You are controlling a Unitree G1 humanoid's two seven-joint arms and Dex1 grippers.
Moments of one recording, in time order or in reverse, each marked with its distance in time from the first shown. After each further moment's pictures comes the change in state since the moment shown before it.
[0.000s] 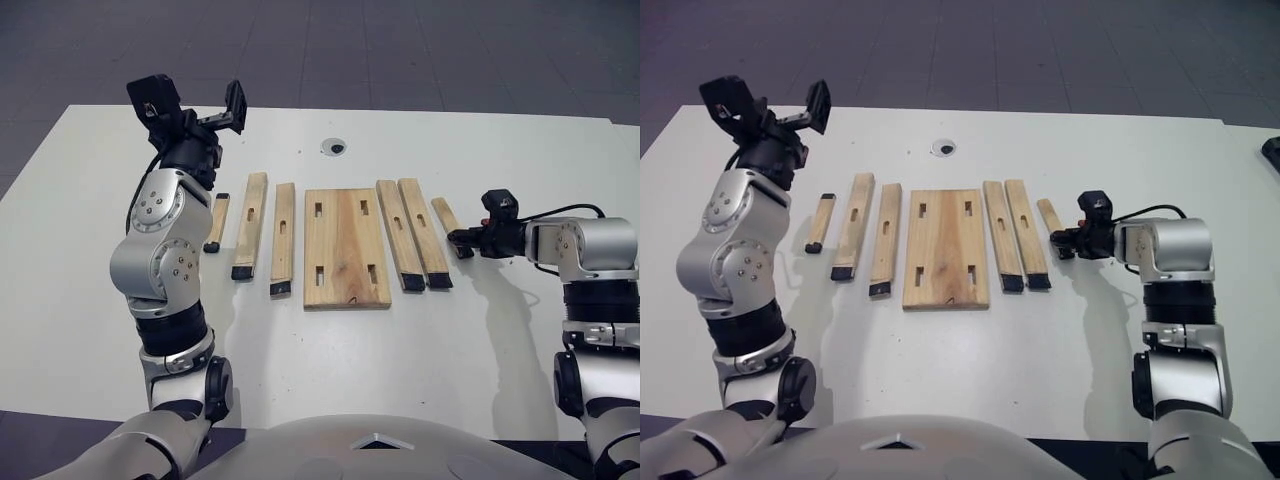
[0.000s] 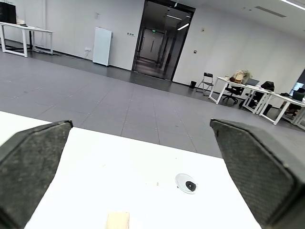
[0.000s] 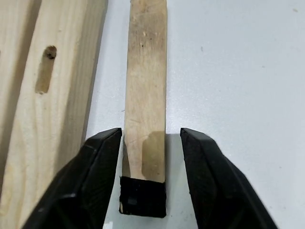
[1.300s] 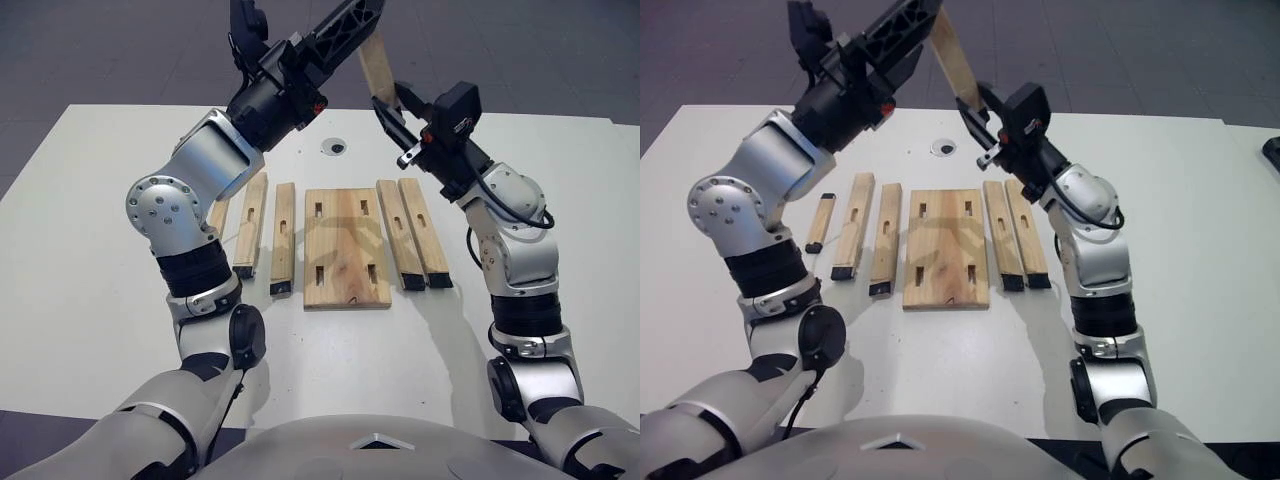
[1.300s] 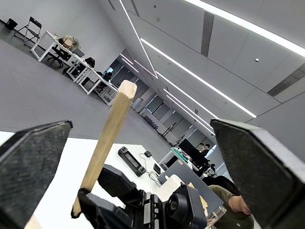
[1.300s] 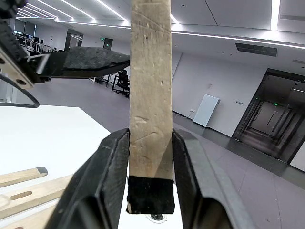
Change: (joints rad) left arm -0.312 -0.149 0.155 0.267 -0.842 0.310 -0.115; right arm 0.051 0.321 0.089 -0.321 -0.103 -1.123 -0.021
